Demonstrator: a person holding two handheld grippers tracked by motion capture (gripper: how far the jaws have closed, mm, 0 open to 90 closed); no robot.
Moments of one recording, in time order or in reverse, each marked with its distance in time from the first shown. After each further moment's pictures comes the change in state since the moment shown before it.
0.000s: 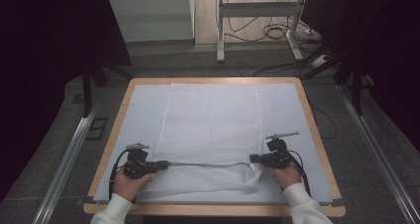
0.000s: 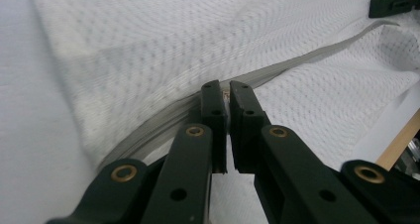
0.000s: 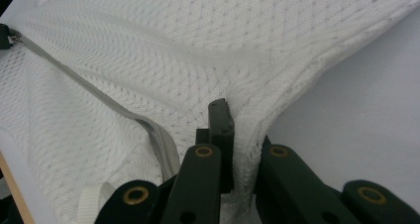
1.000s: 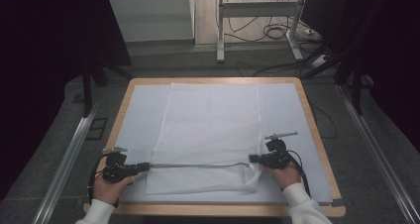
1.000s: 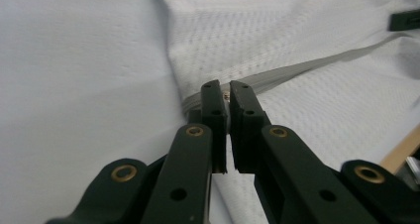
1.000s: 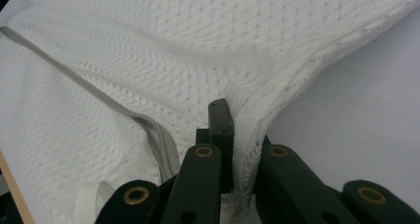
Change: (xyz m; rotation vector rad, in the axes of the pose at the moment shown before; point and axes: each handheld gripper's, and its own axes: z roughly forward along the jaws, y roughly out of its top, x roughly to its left) left arm 0.033 -0.020 -0.034 -0.034 0.065 -0.051; right arm 0.002 0.000 0.001 0.005 -0.001 -0.017
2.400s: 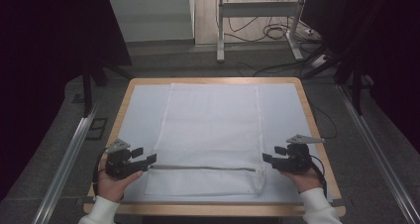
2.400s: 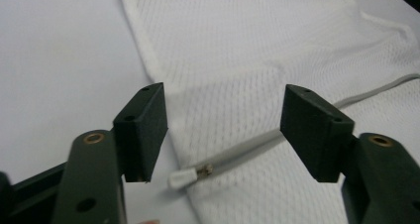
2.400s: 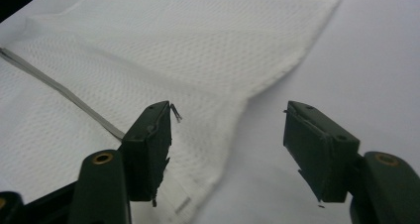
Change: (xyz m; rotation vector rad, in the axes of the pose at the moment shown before) left arm -0.035 0.022 -0.008 -0.206 0.096 0.175; right arm -0.007 -0.019 -0.062 -0.223 -0.124 -0.126
